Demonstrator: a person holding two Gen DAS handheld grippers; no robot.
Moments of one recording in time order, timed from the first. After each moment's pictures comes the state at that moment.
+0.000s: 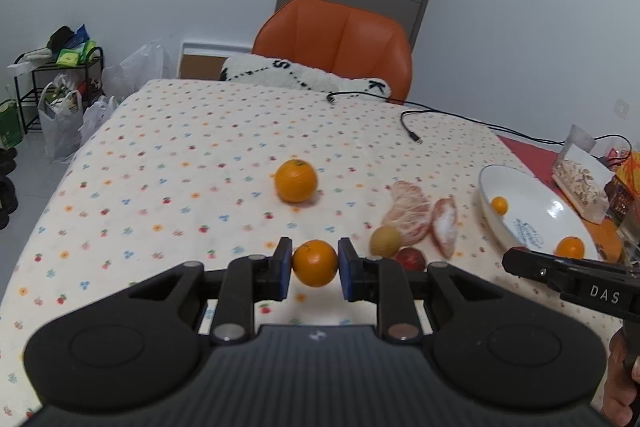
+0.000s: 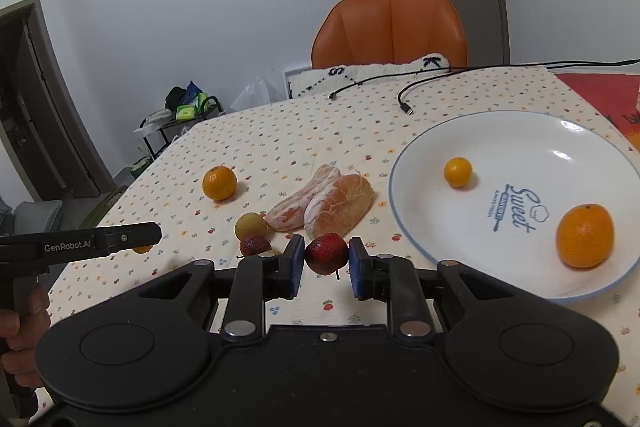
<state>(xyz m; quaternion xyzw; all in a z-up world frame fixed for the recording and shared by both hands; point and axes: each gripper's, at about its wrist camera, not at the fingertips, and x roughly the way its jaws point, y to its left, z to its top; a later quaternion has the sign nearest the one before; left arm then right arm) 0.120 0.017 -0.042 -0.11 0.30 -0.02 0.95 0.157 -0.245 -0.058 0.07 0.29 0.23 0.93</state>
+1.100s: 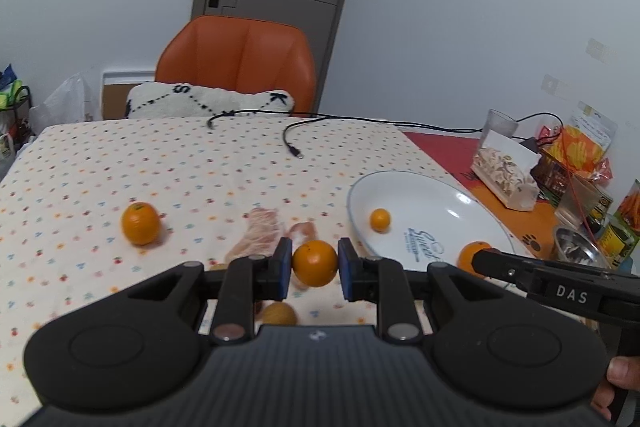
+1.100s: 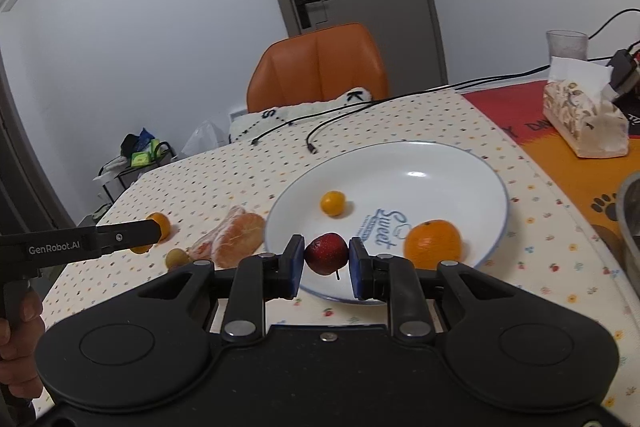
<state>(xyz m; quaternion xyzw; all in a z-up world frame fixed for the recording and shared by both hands) 0.140 -0.080 -0.018 -0.07 0.28 -0.12 0.95 0.141 -0.328 -0.046 0.11 0.26 0.15 0.95</state>
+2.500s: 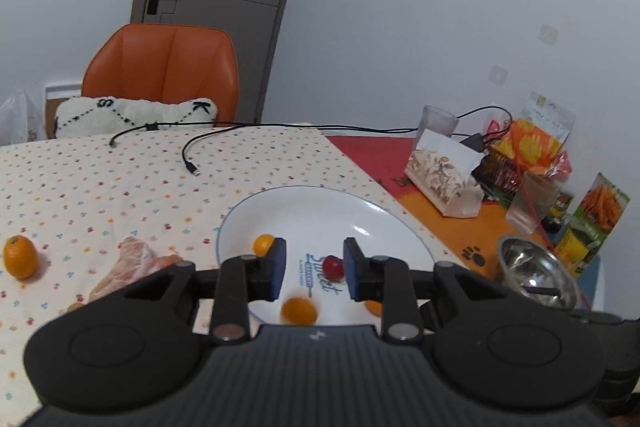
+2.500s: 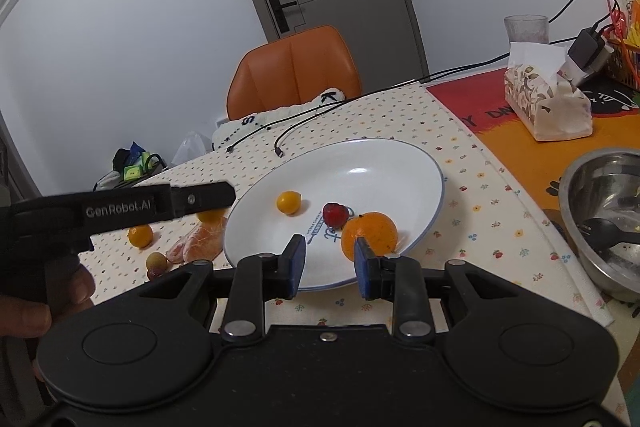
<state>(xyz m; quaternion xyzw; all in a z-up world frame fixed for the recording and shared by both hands) 0.169 -0.163 -0.015 -0.07 0.26 -0.19 0.94 0.130 -0.370 -0.050 0.14 0.26 0.13 0.95</state>
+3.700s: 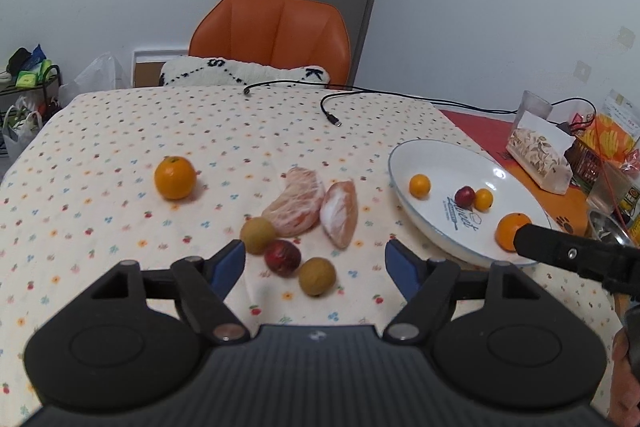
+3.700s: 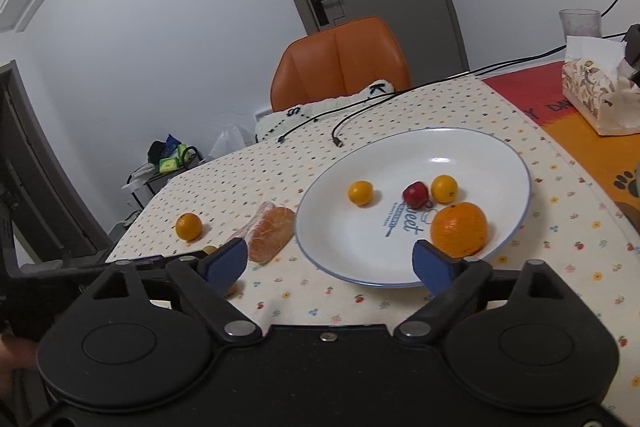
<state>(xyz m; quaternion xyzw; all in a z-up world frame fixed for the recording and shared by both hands) 0.131 -0.067 -0.044 -0.08 0.31 -0.06 0.95 0.135 -0.325 -0.049 0.14 0.26 0.19 0.93</state>
